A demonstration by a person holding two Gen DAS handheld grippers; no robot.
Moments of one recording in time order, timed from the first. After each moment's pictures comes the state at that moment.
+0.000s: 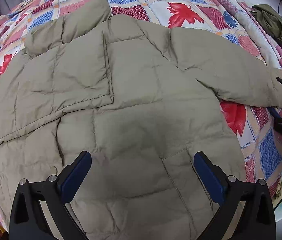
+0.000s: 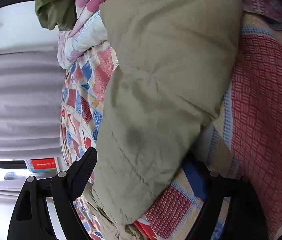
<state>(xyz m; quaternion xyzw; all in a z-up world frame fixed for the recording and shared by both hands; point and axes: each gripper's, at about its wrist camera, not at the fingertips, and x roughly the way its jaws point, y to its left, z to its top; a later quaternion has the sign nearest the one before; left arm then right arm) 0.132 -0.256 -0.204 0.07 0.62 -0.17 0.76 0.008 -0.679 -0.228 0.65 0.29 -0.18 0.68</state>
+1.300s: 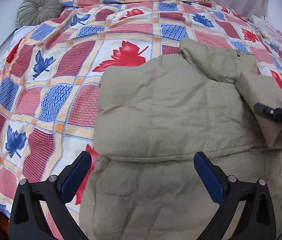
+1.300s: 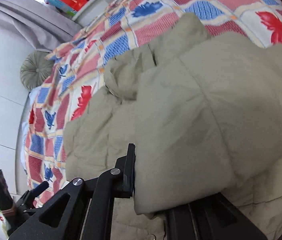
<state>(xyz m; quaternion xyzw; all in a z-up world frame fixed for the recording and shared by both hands) 0.198 0.053 -0.189 0.02 0.55 0.00 0.84 0.238 -0.220 -0.204 0.28 0.54 0.09 0.79</state>
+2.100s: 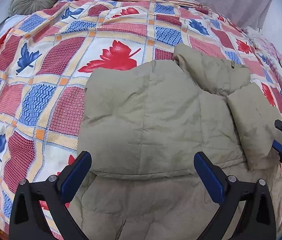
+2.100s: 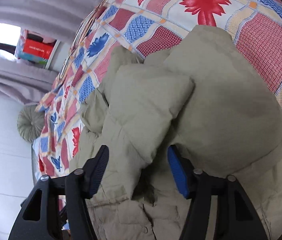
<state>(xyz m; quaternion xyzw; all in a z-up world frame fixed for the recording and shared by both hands) 0.222 0.063 -0.196 -0.05 0.55 -0.05 0.84 0.198 -0.312 -0.180 0.42 0.48 -0.01 0.77</state>
